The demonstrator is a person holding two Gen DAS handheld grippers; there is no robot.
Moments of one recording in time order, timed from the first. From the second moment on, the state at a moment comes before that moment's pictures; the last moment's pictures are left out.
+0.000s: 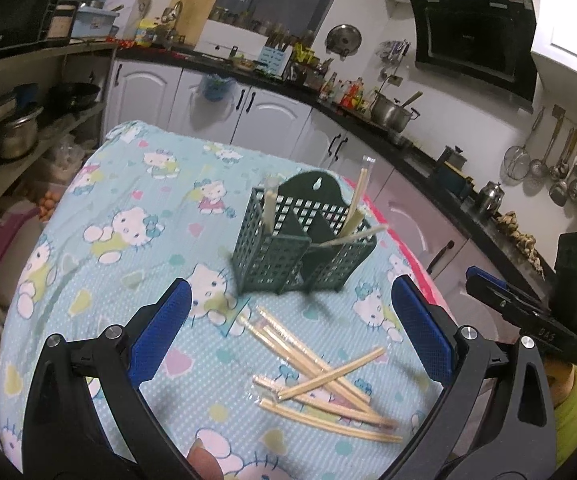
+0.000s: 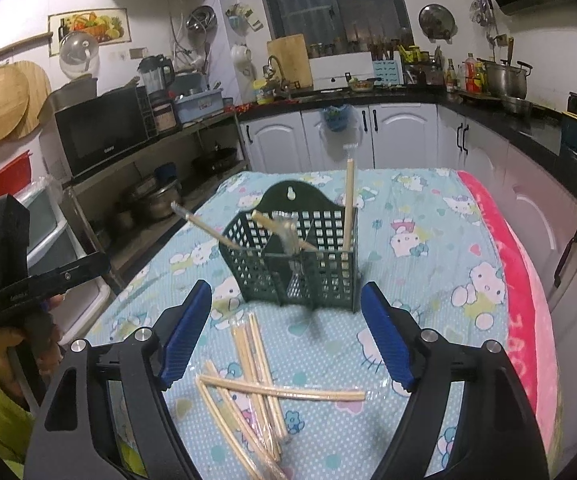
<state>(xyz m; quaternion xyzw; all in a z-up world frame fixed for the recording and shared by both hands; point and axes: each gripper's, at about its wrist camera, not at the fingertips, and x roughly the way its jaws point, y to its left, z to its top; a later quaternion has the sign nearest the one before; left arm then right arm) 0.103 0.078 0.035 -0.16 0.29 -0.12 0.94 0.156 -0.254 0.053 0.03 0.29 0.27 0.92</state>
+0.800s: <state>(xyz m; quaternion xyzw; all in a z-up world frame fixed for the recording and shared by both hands) 0.093 0.073 -0.020 -0.14 0.35 -0.11 0.92 0.144 -0.276 0.010 0.00 0.33 0.23 0.92</state>
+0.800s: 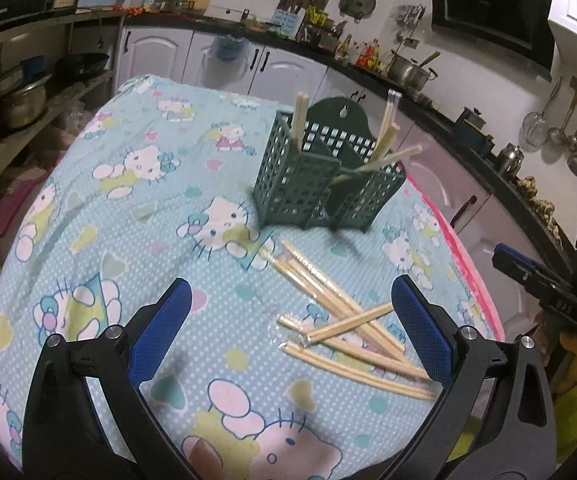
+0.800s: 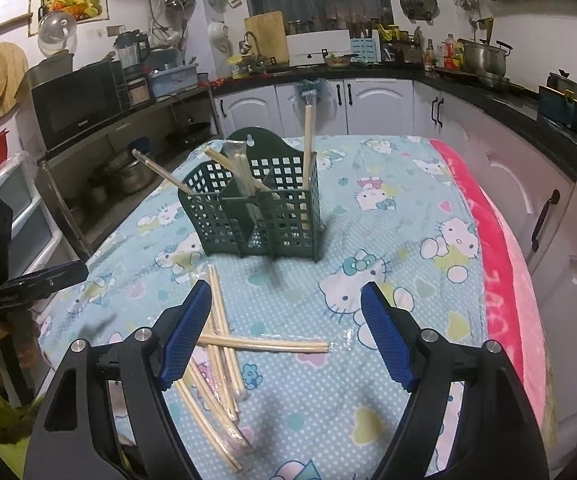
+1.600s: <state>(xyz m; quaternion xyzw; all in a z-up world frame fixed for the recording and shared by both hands) 0.102 0.064 -0.074 -0.15 0.43 -0.12 0.88 0.162 -0.288 -0.042 0.00 0.39 0.20 0.90</state>
